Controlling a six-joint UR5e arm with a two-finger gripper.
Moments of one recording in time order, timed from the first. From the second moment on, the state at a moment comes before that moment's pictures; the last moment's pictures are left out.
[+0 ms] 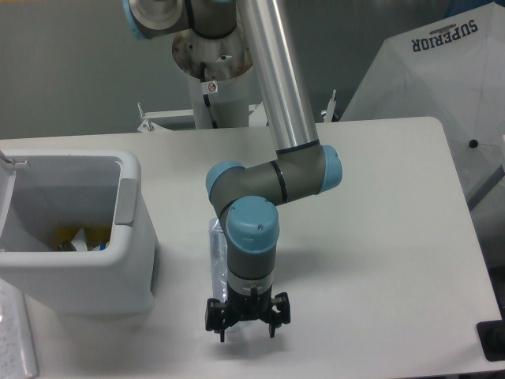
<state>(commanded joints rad) 2.32 -2.25 -1.52 -0.62 1.43 0.19</state>
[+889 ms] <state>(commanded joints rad) 2.31 -2.25 -1.54 -0.62 1.43 0.19</state>
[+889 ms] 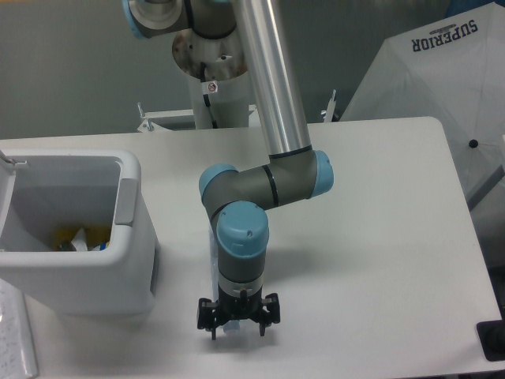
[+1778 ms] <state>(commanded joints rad) 2.29 -2.27 -1.54 -0.62 1.48 0.19</state>
